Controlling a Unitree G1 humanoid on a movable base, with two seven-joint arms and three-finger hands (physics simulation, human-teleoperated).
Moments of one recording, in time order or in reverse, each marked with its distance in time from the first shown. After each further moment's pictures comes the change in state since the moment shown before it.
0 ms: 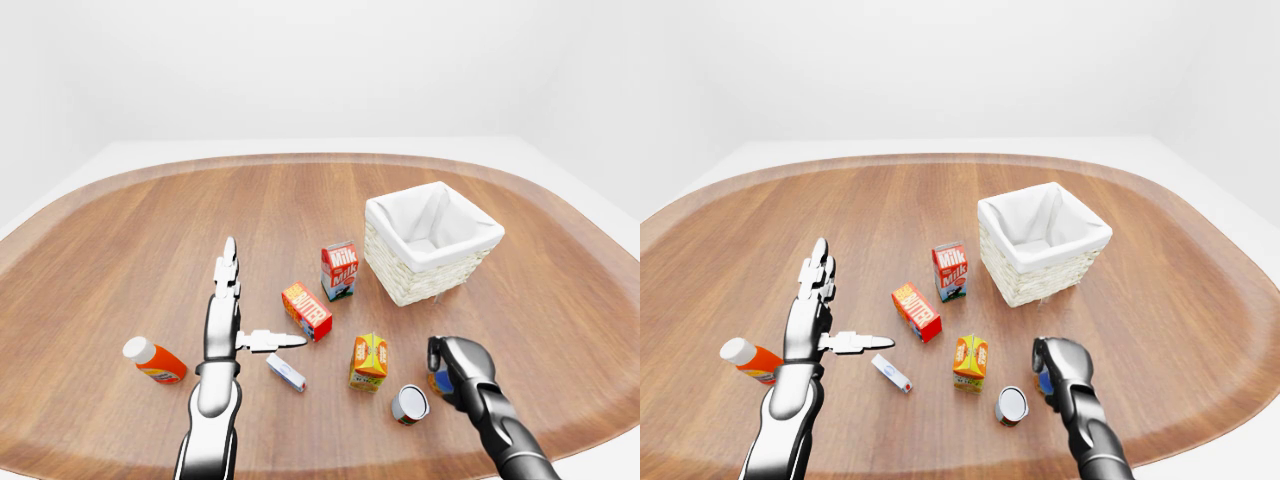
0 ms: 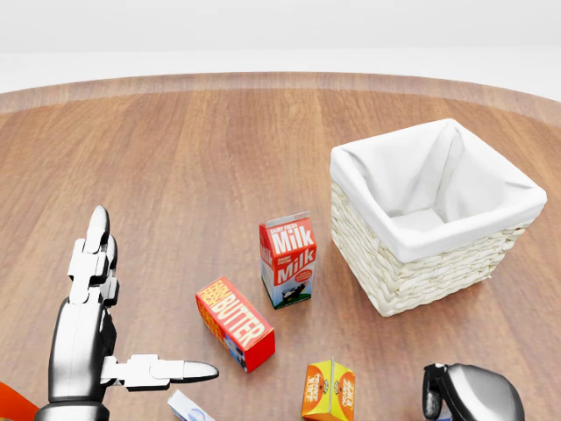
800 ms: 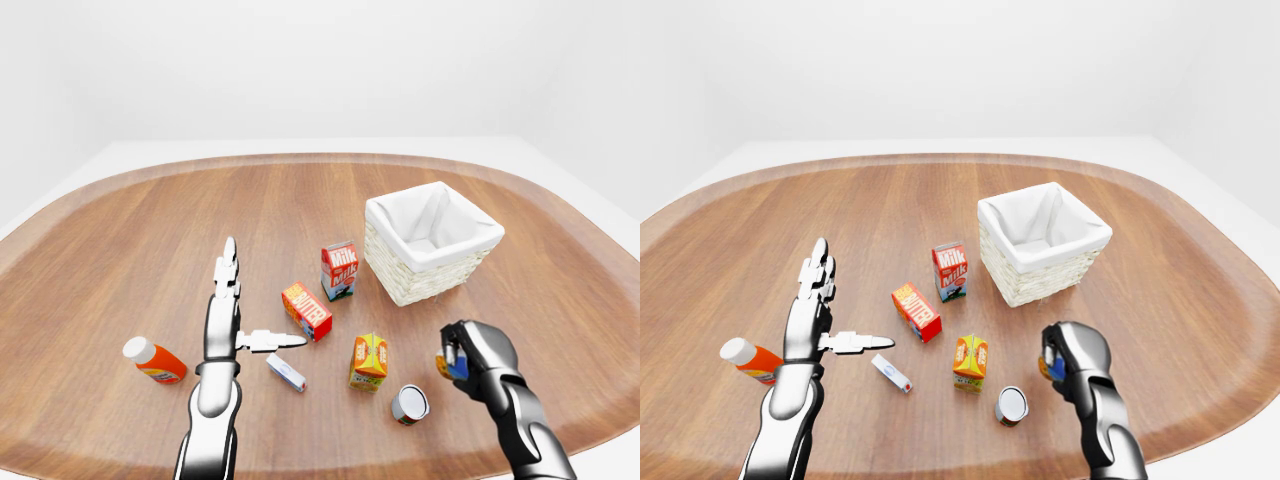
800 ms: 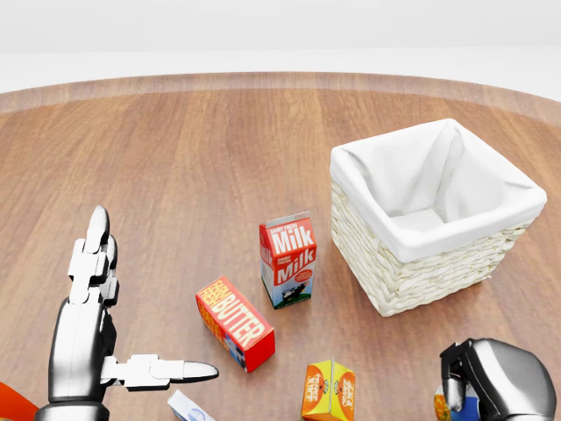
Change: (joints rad) left arm 0.000 0.000 0.000 0.000 0.000 0.000 0.000; right arm 0.131 0.037 -0.147 -0.432 0.006 0.000 0.218
